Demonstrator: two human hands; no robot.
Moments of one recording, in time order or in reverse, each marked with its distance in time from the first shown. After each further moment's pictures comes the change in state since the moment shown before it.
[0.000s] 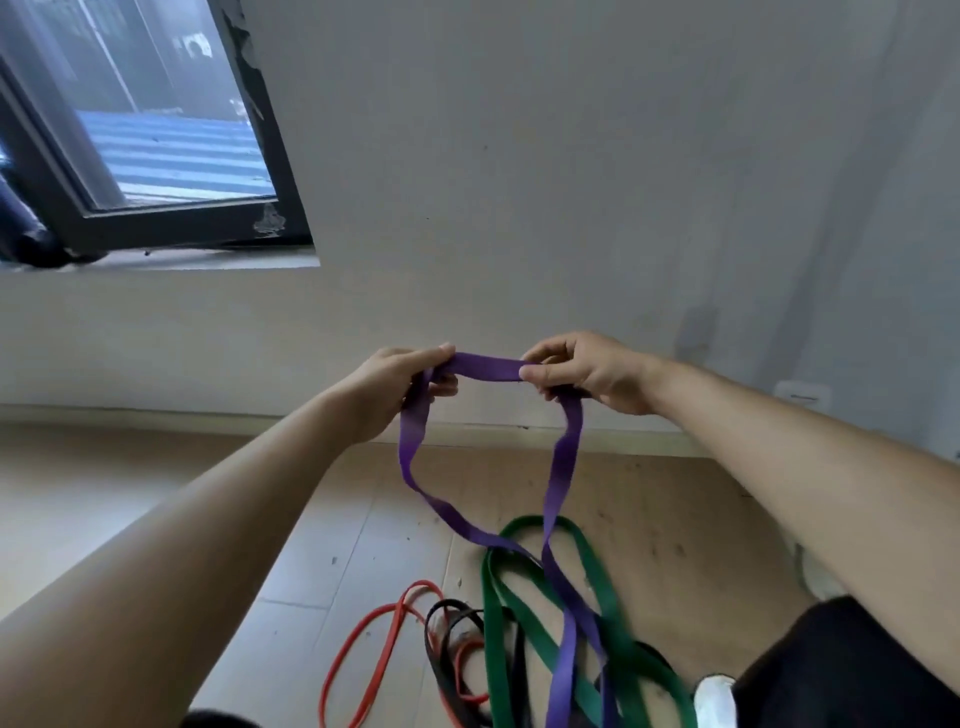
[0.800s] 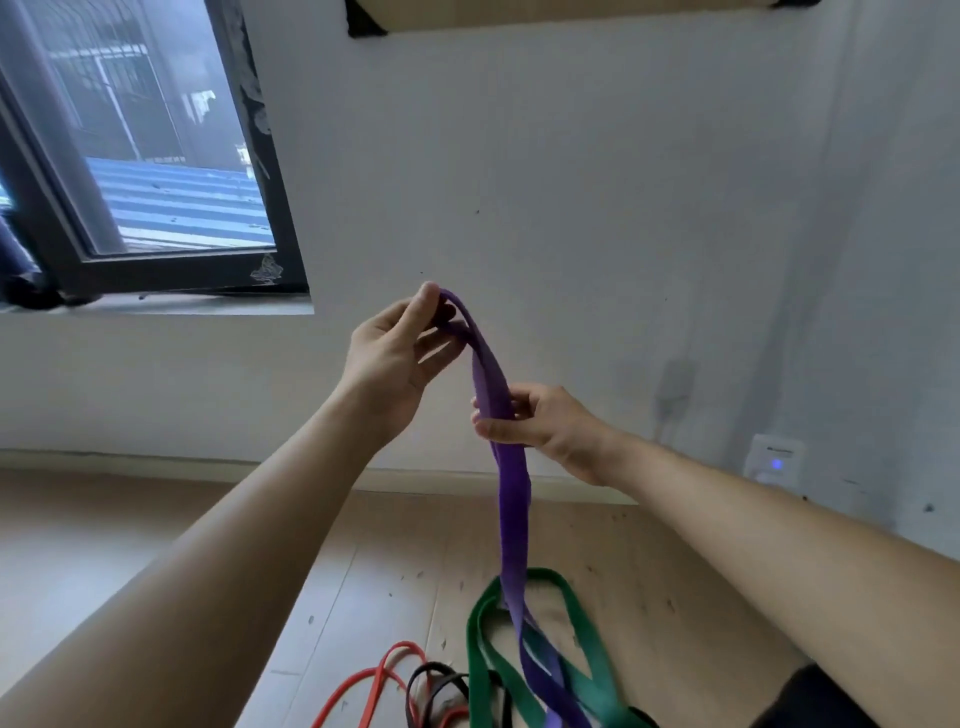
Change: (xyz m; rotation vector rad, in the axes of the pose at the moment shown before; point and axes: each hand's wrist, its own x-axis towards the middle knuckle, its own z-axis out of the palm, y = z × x) left_hand -0.015 0.071 0.025 -0.584 0.115 0.401; right_hand -0.011 -0.016 0.038 0.129 0.077 -0.163
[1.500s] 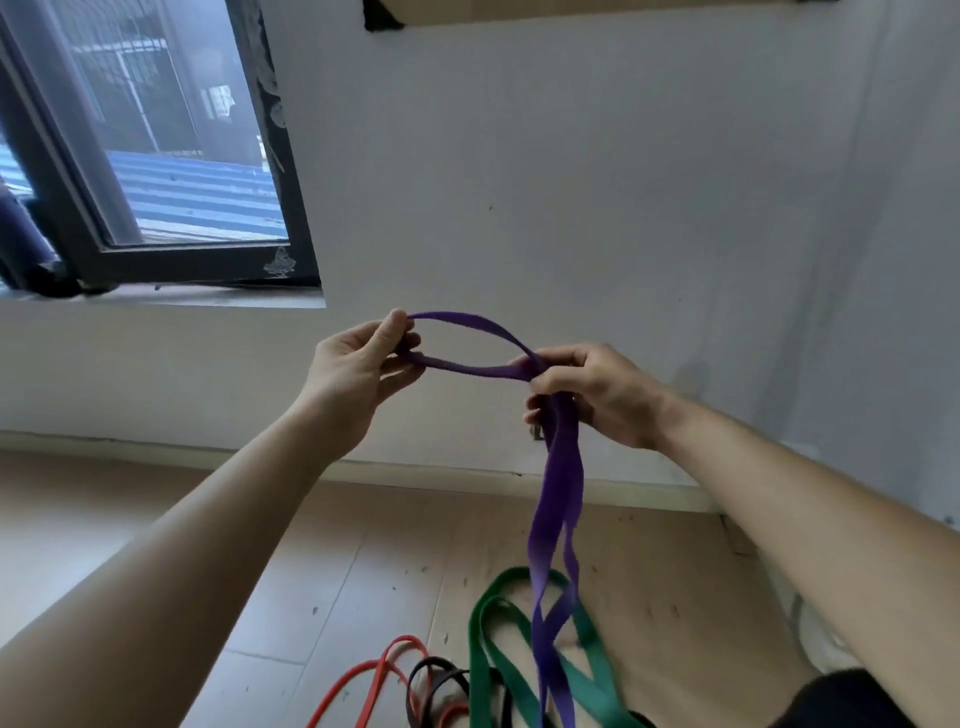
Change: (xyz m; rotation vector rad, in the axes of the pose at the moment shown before) left_hand -0.011 0.007 -0.041 0.172 0.160 -0.062; right_hand -0.007 -0.035 -0.038 0.068 -0.010 0.040
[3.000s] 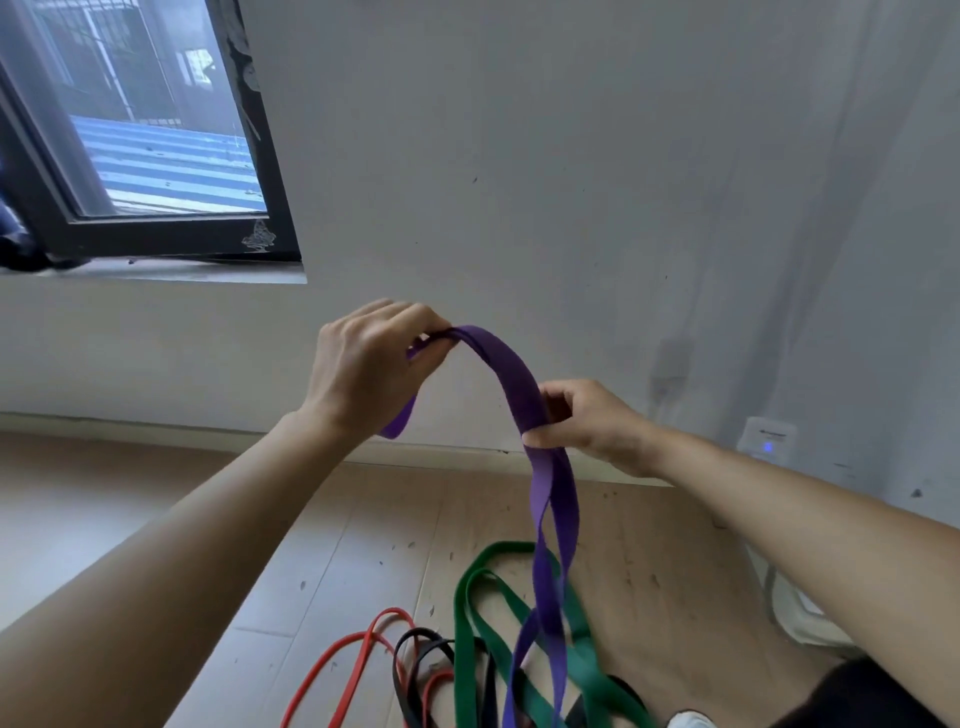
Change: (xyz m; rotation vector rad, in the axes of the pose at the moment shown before) left_hand -0.007 -0.018 0.018 1.244 -0.019 1.138; right_hand -0.025 0.047 -0.001 -0.331 0.018 0.051
